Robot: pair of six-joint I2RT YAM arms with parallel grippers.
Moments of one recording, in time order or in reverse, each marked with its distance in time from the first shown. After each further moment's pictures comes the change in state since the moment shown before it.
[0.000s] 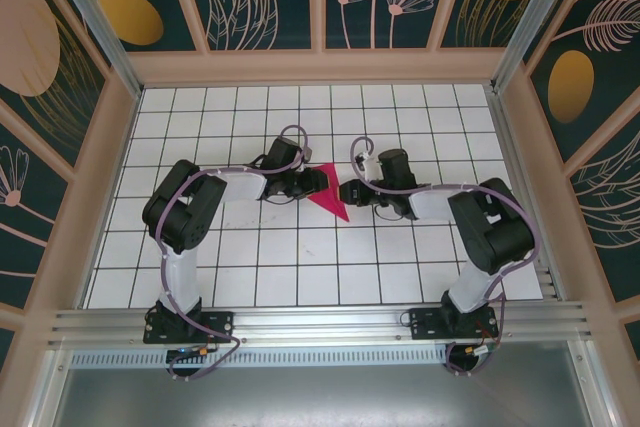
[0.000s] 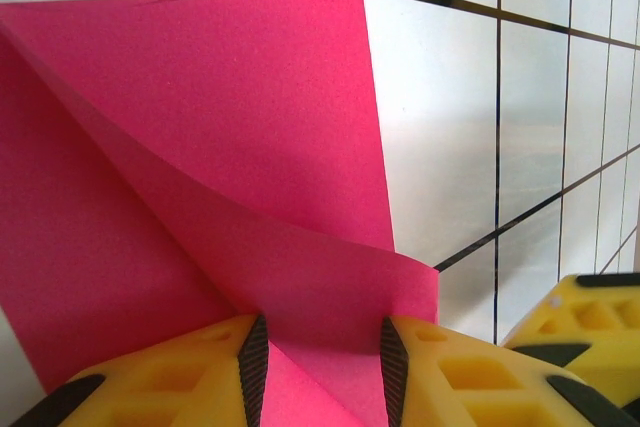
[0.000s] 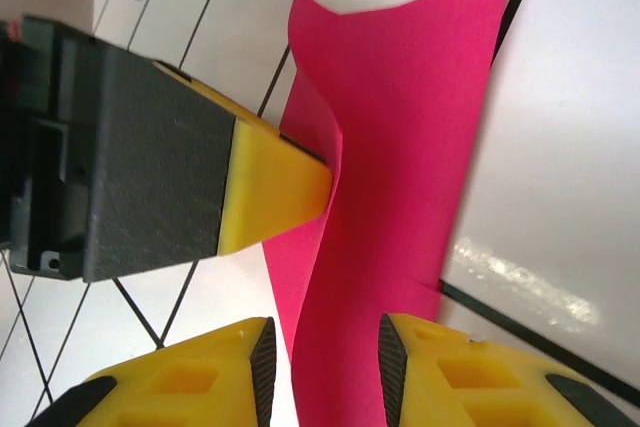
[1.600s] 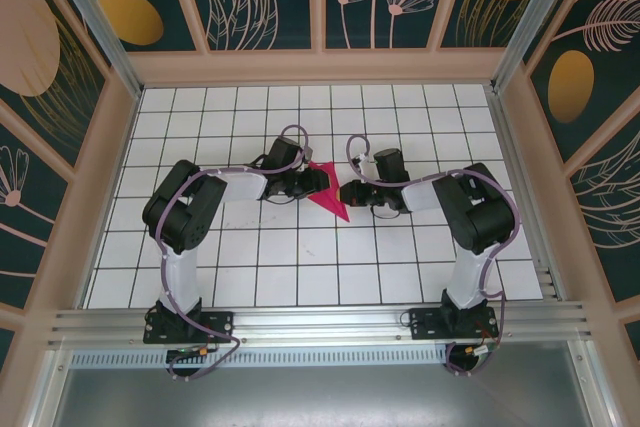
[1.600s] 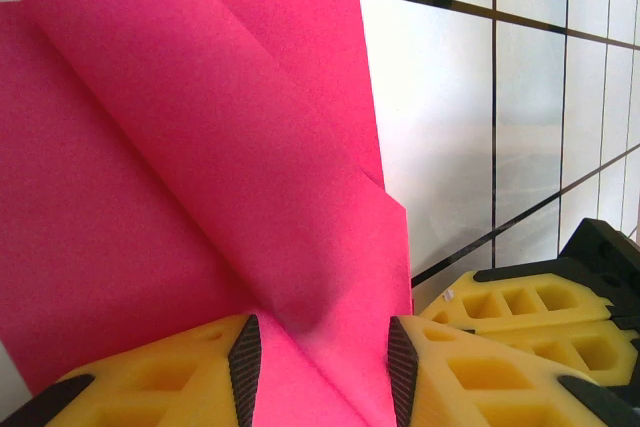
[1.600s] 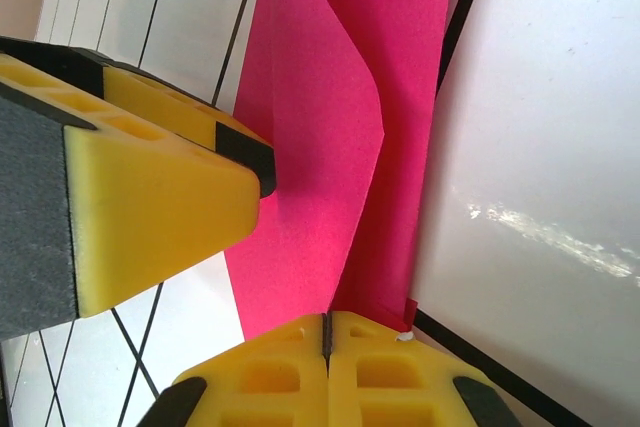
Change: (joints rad) left arm -0.004 -0.001 0.003 0.000 -0.006 0.000; right arm -0.014 0.160 0.071 0.008 -0.079 0.048
